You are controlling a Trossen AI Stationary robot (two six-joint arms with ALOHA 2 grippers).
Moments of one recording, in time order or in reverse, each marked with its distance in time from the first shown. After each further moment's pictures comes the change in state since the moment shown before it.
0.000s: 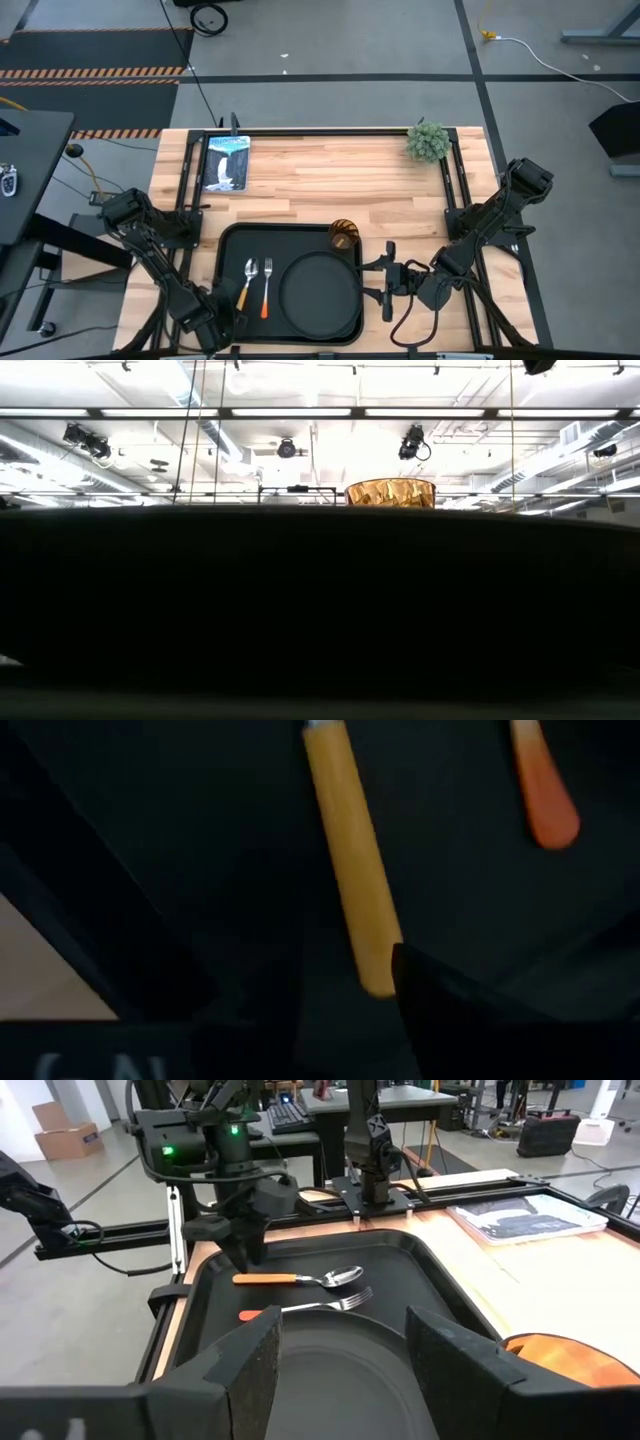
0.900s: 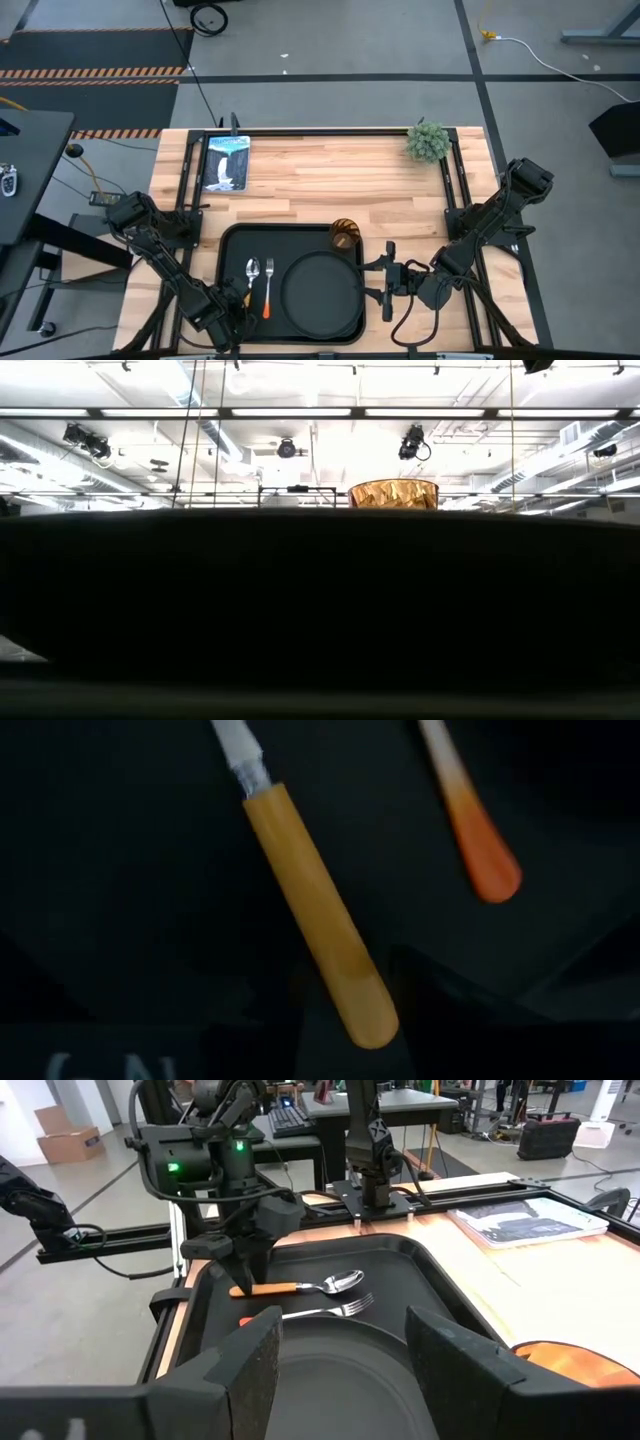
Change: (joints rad) left arm 0.064 0.046 0.002 0.097 -0.061 0.103; right arm 0.000 0.000 0.000 0.015 0.000 -0.010
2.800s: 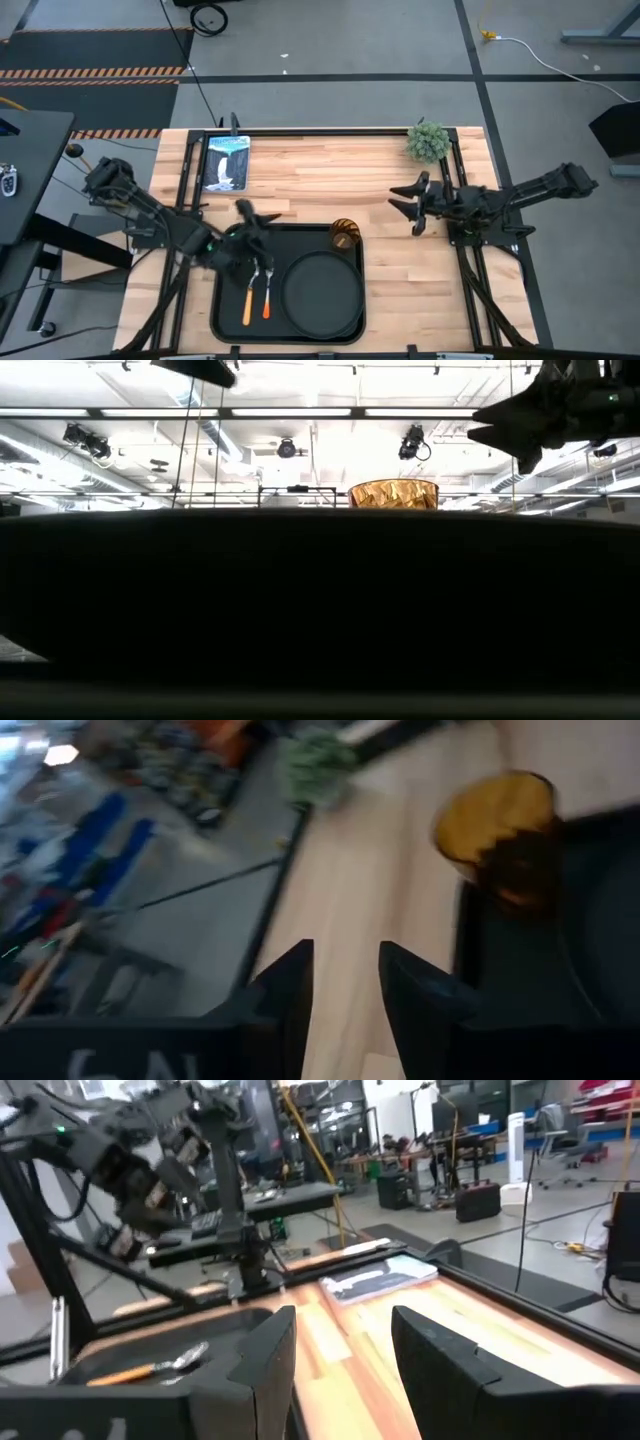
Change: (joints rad) left arm 0.377 -0.409 0.026 0.052 -0.869 1.818; right arm -0.586 -1.017 -0.715 0.088 -0.440 -0.187
